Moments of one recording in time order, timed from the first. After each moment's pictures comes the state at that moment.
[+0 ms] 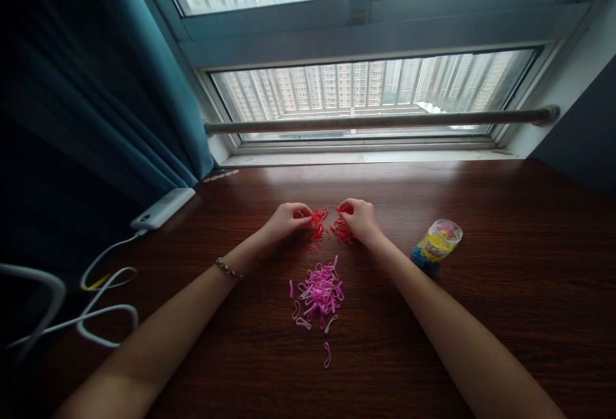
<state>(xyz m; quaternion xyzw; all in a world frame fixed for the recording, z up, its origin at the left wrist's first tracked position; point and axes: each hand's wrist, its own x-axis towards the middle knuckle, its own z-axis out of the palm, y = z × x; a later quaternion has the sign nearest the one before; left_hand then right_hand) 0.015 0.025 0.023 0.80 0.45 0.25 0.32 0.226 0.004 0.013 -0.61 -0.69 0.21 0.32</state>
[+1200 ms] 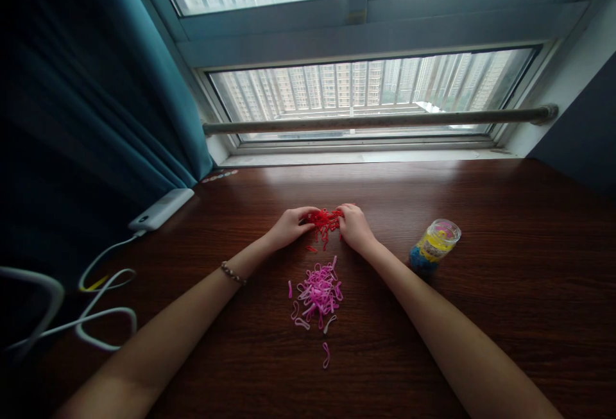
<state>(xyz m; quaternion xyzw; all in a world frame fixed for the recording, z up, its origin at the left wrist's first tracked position) 0.022 0.024 0.001 0.82 0.38 0.31 0.28 0.217 0.002 -0.007 -0.56 -0.72 0.16 0.37</state>
